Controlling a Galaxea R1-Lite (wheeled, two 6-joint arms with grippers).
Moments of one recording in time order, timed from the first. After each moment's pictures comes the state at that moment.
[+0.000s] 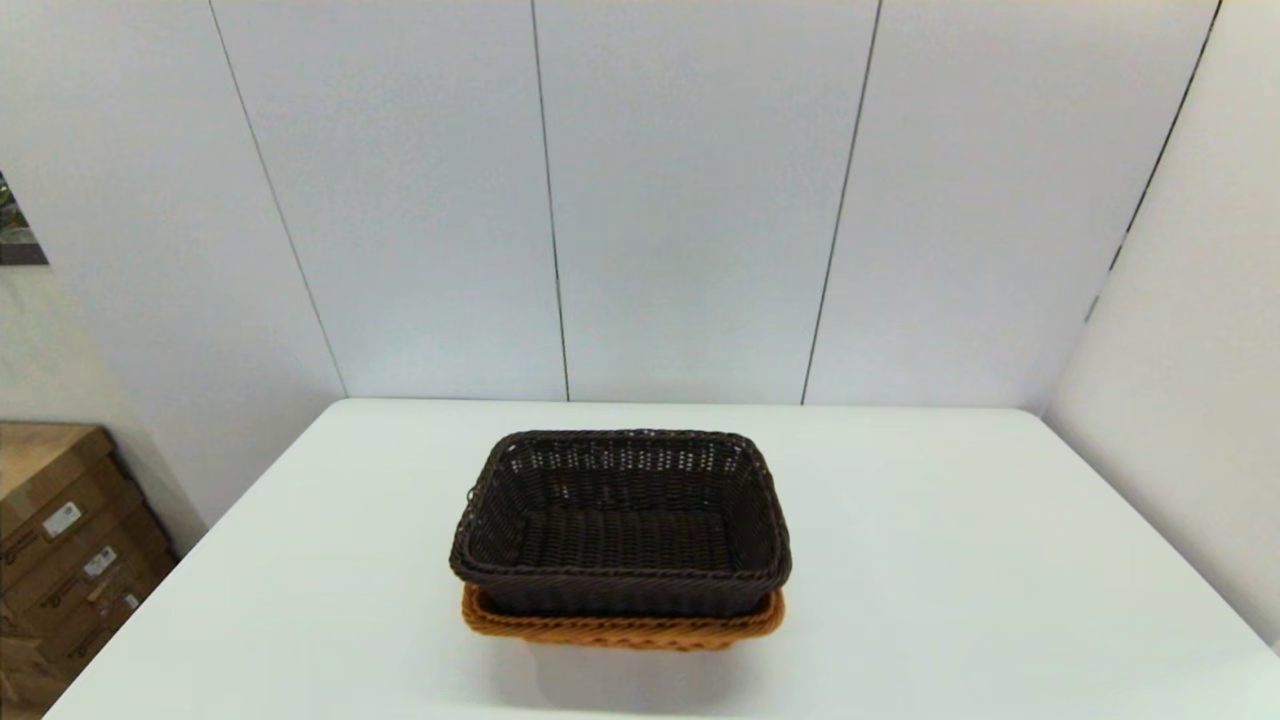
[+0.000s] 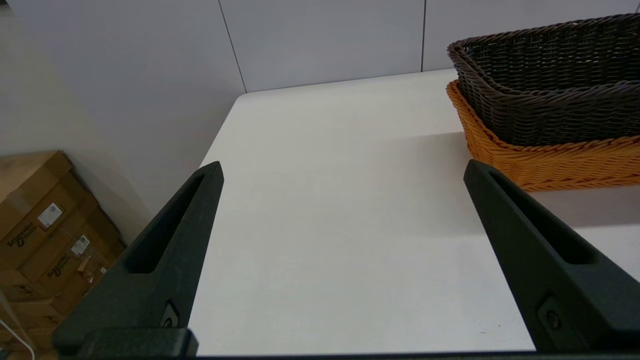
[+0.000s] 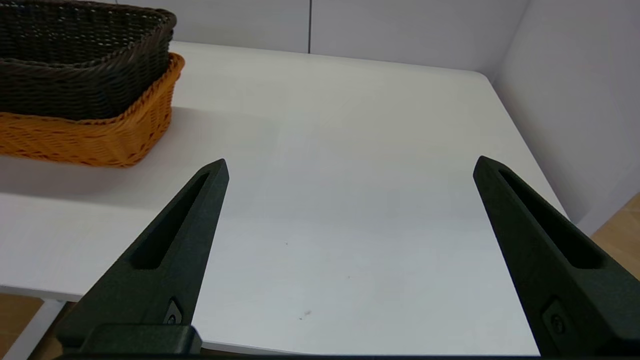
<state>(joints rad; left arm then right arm) 0.01 0.00 0.00 0.01 -0.01 0.10 0.00 0.00 -0.09 0.17 0.04 -0.07</state>
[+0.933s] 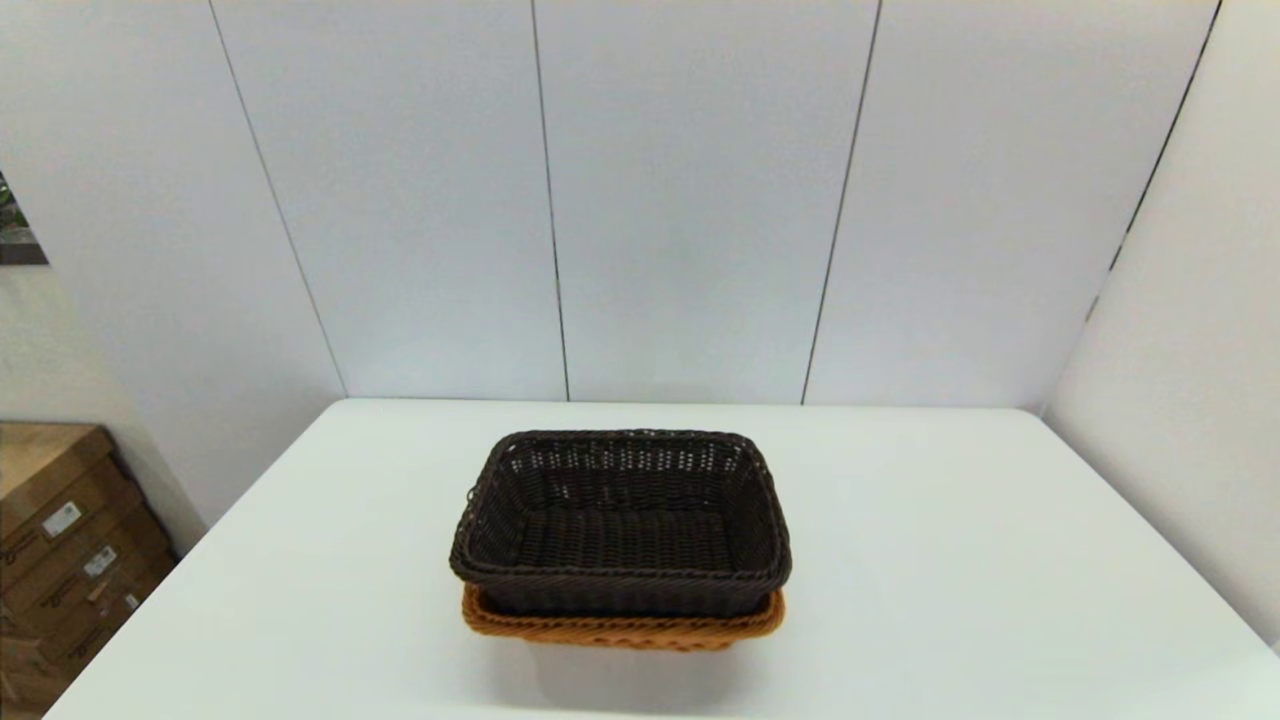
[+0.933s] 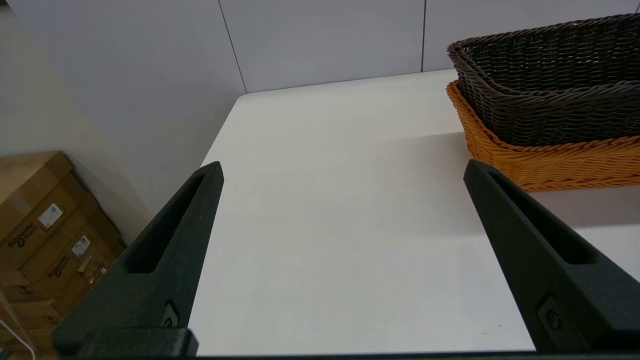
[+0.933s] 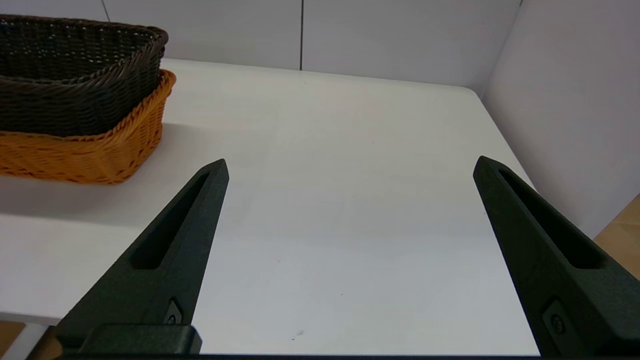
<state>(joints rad) 0.01 0.00 0.00 0.01 -0.01 0.11 0.00 0.00 -0.03 0.06 0.03 -0.06</state>
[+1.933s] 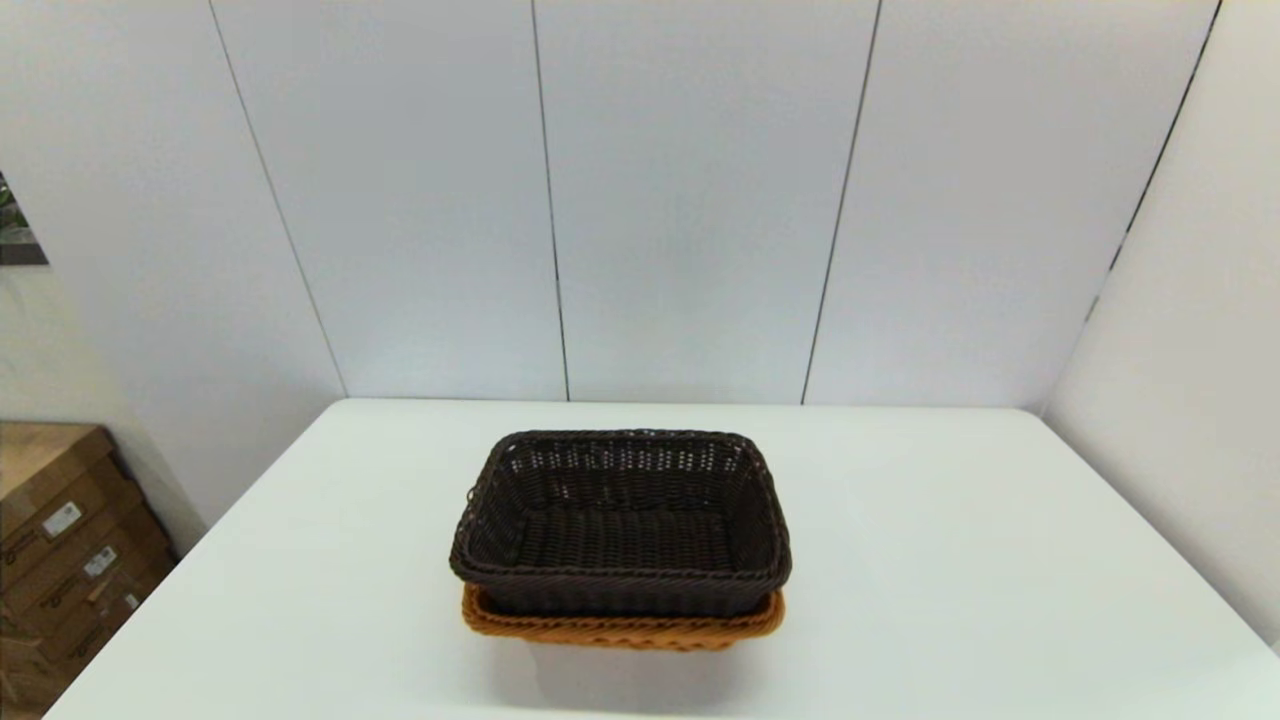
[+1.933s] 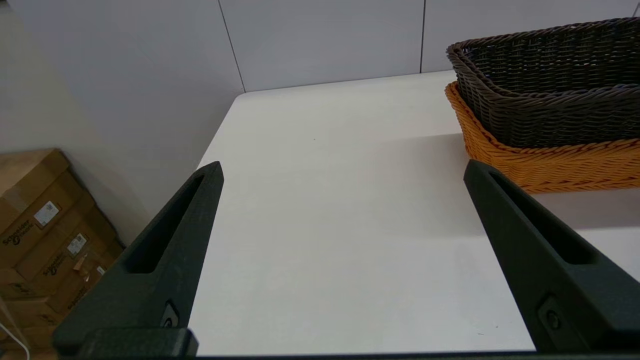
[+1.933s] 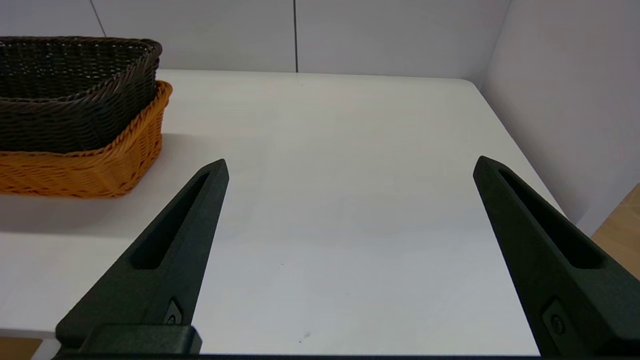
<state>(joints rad) 0.01 0.00 0.00 0.01 -0.01 0.09 0.00 0.00 -0.02 0.06 0.01 -0.01</state>
